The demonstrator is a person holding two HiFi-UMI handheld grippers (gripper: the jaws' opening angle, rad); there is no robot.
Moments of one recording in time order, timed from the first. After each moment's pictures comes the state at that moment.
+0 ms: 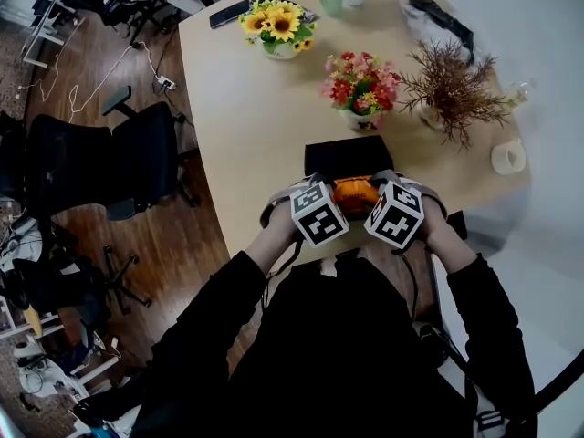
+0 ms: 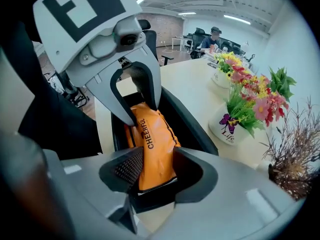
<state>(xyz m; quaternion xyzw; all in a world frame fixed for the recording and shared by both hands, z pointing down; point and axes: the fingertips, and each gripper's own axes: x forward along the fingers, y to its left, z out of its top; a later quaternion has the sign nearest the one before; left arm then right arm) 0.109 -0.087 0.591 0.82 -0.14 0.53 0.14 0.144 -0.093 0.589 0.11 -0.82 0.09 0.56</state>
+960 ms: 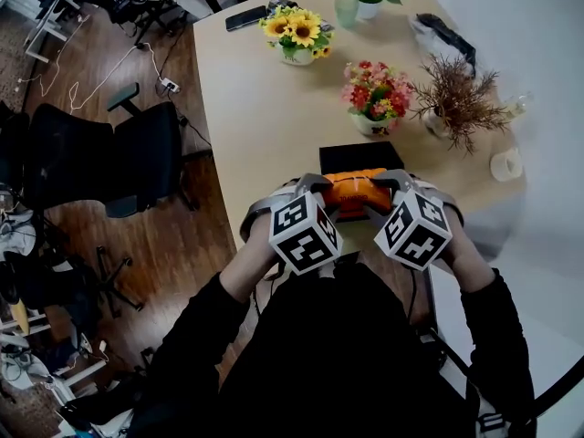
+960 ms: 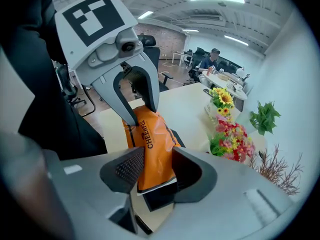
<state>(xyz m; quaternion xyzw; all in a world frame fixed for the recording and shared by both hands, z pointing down) 0.062 -0.075 0.485 0.84 -0.19 0.50 0.07 0.103 -0.084 0.479 0.14 -0.85 0.02 0.51</state>
